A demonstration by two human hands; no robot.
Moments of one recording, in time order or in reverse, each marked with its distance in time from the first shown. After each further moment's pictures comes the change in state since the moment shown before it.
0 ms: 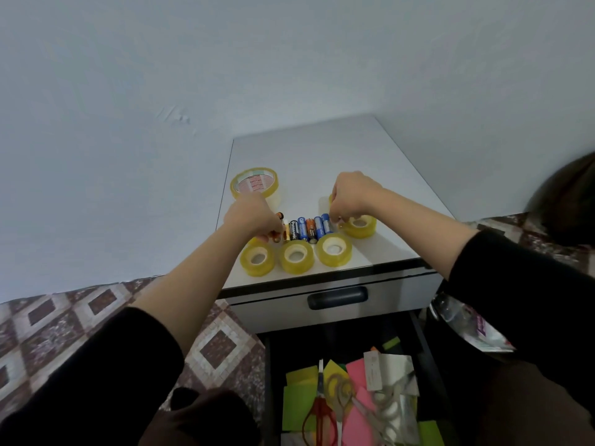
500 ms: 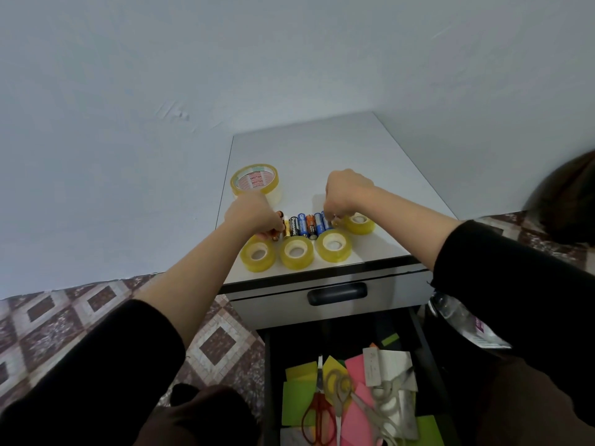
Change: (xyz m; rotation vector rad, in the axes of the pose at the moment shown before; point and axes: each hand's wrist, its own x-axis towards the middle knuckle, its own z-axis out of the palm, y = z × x) left_hand -0.003 0.000 0.002 0.061 -0.021 0.012; right_hand -0.001 -0.013 0.005 -0.108 0.009 -0.001
